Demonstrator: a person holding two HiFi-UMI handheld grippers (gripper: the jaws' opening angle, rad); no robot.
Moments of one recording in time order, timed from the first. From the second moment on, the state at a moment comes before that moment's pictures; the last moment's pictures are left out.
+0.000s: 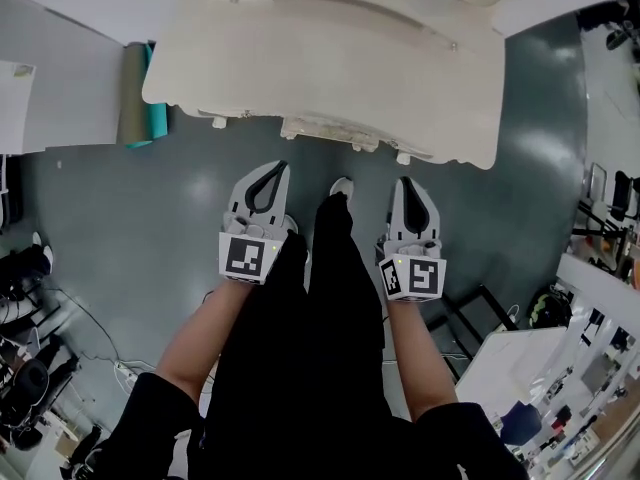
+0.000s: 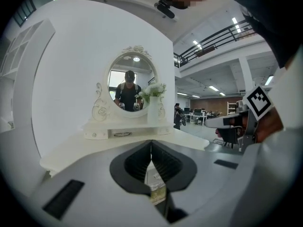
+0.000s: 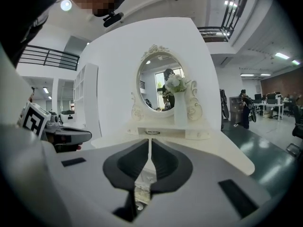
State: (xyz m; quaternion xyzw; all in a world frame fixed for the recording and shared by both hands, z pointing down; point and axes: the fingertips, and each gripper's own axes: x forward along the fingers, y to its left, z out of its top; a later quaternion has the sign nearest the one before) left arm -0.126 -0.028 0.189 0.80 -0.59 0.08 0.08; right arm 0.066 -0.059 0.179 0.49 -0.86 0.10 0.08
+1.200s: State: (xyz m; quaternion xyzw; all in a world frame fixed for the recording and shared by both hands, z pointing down) left arm -0.132 -0.072 0.394 0.79 -0.58 0.14 0.15; right arm 0.059 -0.095 0.399 0.48 -0.85 0.12 0.16
